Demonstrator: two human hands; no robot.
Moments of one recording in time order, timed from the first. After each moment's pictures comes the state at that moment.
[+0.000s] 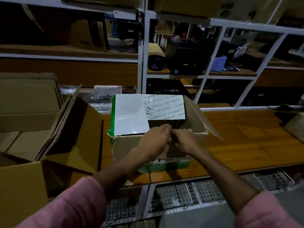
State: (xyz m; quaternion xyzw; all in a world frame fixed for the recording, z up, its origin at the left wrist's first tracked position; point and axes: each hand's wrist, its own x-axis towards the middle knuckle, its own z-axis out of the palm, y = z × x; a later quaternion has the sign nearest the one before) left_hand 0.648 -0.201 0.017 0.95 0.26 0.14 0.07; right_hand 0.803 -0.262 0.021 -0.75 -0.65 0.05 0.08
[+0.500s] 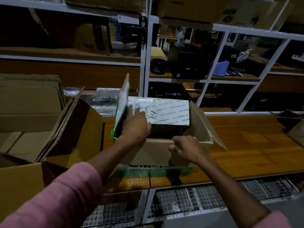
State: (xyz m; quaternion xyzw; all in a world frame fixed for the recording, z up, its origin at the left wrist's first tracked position) left_hand 0.625 -0.136 0.033 0.87 0.48 0.15 0.06; right_hand 0.810 -0.273 0.018 -0.75 -0.65 0.07 0.10
